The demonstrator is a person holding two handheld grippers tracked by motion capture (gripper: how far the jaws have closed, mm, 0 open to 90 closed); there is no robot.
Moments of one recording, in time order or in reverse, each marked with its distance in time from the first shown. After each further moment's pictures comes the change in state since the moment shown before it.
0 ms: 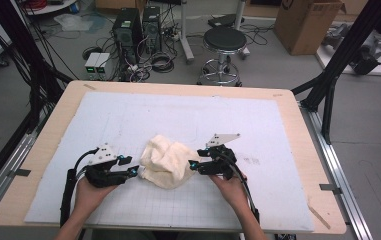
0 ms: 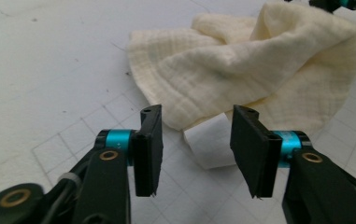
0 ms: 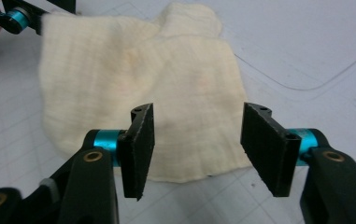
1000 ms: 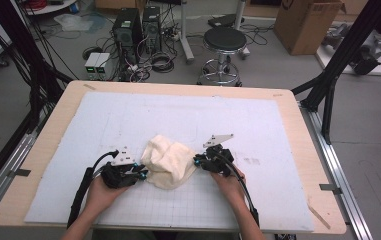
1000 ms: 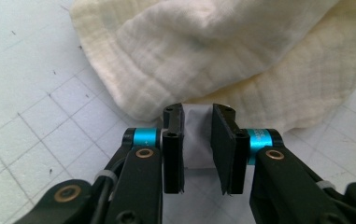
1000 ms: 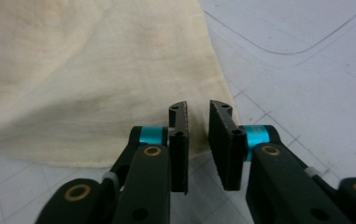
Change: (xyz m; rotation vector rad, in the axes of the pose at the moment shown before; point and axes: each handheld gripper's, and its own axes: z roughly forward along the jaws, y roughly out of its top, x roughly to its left) left arm -0.014 0.001 0.032 0.146 -0.019 0.067; right arm -0.018 -0.013 0.024 0.080 -0.053 -0.007
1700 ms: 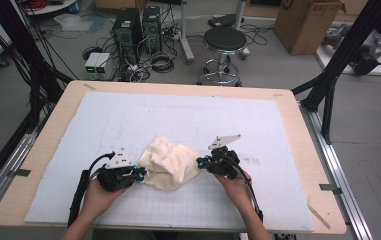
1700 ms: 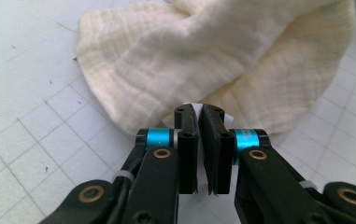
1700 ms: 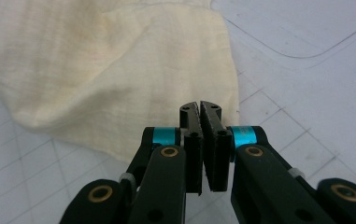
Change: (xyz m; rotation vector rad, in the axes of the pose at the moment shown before) left arm -0.009 0.001 -0.017 -0.041 -0.026 0.010; right arm 0.007 -0.001 -0.028 -0.007 0.066 -0.014
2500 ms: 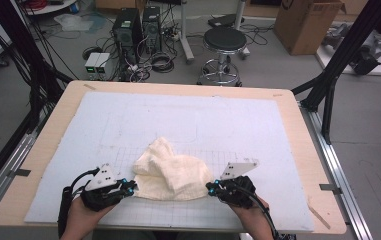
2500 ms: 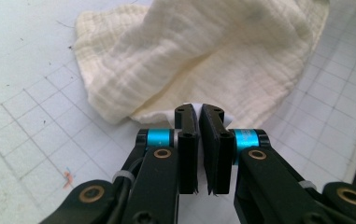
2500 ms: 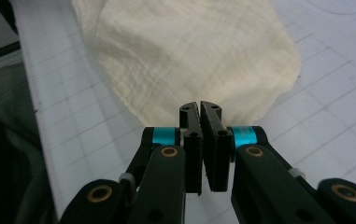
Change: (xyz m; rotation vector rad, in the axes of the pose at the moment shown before) left arm -0.031 -0.024 -0.047 -0.057 0.015 0.022; right arm 0.057 -0.044 -0.051 0.010 0.015 -0.070
